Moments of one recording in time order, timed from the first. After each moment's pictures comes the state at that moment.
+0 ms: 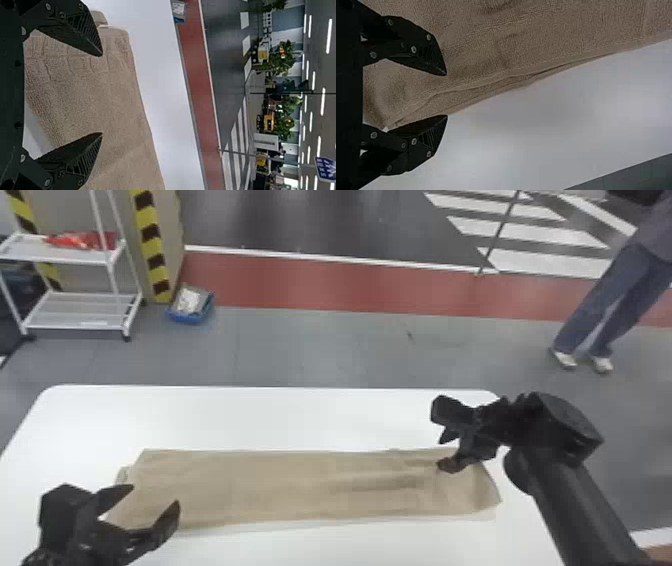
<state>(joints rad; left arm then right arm) 0.28 0.21 -0.03 -1.60 0.02 0.19 -0.34 -0.48 -0.29 -0.16 -0.83 1.19 -0.05 1.05</state>
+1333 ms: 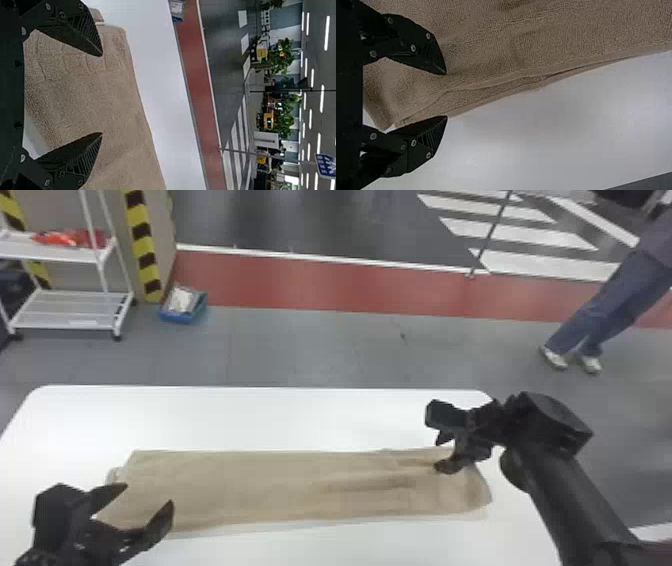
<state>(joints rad) 0.26 0.20 -0.04 -1.57 0.00 0.16 -0.34 -0.55 -0.31 -0.16 -0.69 1.25 -0.12 0.99</state>
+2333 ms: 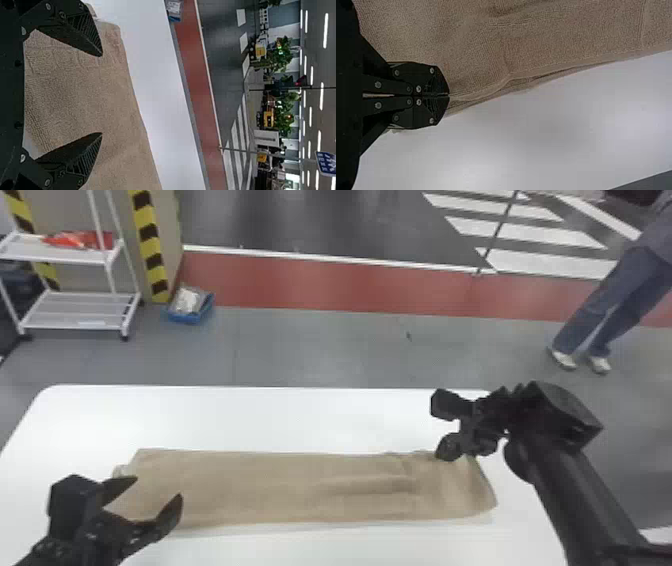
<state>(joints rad) 0.23 0.21 -0.05 -1.56 -0.01 0.17 -0.34 -0.53 -0.30 -0.14 -0.79 1.19 -0.06 1.14</state>
